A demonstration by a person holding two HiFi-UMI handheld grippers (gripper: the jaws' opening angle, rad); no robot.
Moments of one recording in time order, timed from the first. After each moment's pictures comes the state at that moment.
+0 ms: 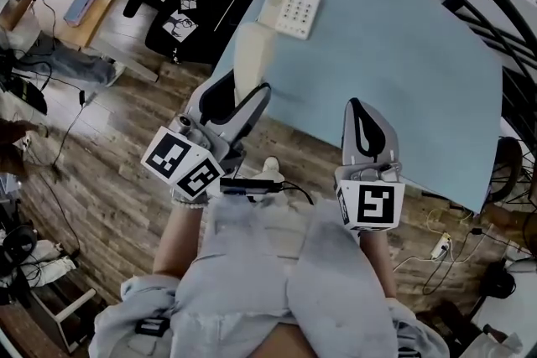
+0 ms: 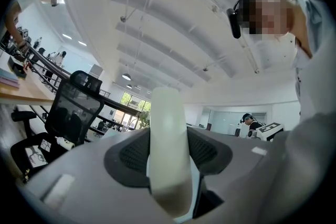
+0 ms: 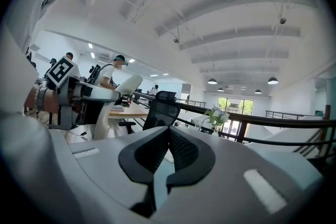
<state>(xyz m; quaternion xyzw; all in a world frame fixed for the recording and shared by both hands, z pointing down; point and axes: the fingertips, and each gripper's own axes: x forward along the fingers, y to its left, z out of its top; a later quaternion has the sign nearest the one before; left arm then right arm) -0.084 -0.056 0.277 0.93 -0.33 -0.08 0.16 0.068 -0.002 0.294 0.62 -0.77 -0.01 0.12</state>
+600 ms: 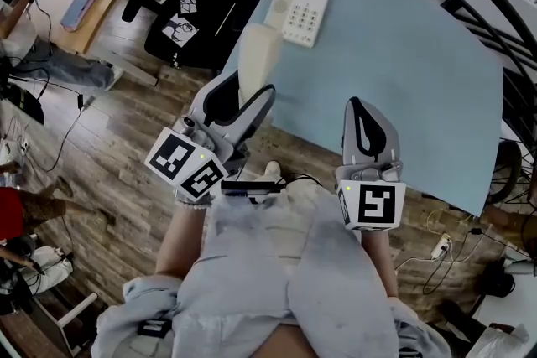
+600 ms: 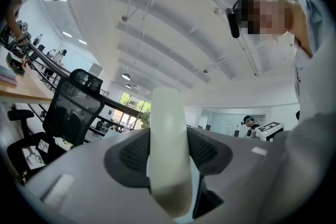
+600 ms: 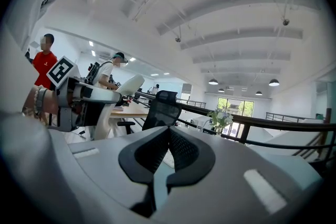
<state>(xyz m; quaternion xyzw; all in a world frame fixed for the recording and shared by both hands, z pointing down) -0.093 -0.089 0.282 0.93 -0.32 -0.08 0.16 0.052 -0.037 0.294 0.62 -0.77 -0.02 0.13</state>
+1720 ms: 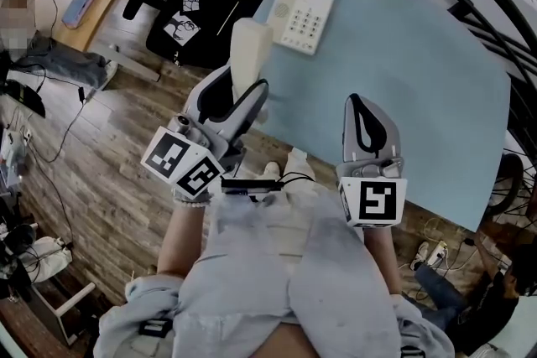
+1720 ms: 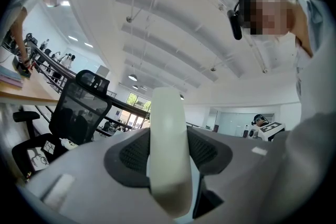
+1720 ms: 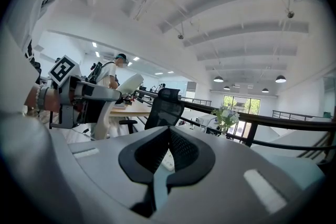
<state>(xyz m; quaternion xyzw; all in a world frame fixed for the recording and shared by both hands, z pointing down) -0.088 -0.127 0.291 0.91 -0.36 -0.08 0.17 0.069 -0.078 0.306 0.60 -0.79 -0.01 0.14</state>
